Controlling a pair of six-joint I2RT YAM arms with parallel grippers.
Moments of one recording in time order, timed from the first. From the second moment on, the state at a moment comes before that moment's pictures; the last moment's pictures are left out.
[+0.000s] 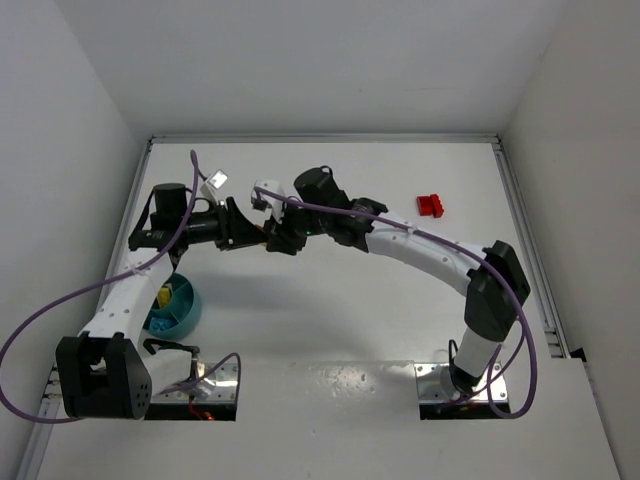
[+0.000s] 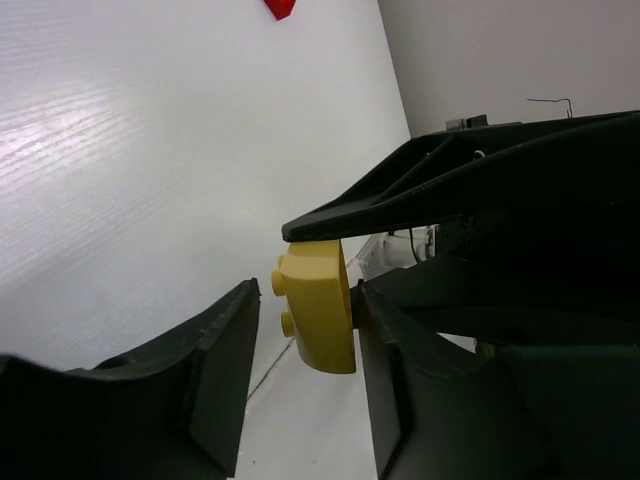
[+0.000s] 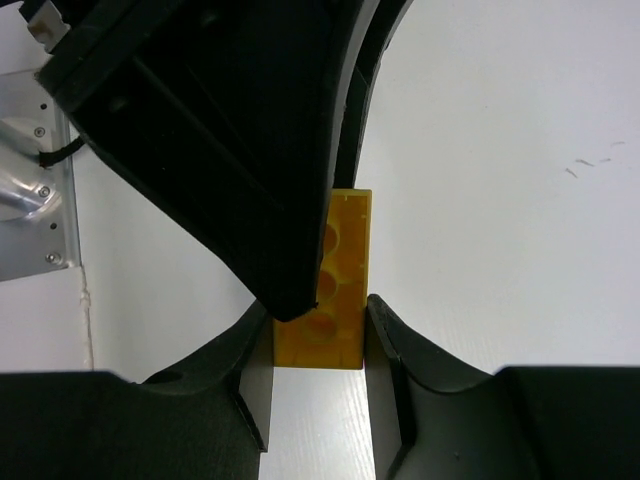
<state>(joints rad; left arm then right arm) 0.00 1.14 0.84 -0.34 1.00 -0.46 0.88 1.74 1.44 -0.28 -0.39 -0.27</state>
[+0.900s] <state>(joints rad) 0.13 1.11 1.27 -0.95 0.70 0.35 0.88 1.52 1.14 -0.32 -0.43 -0.27</state>
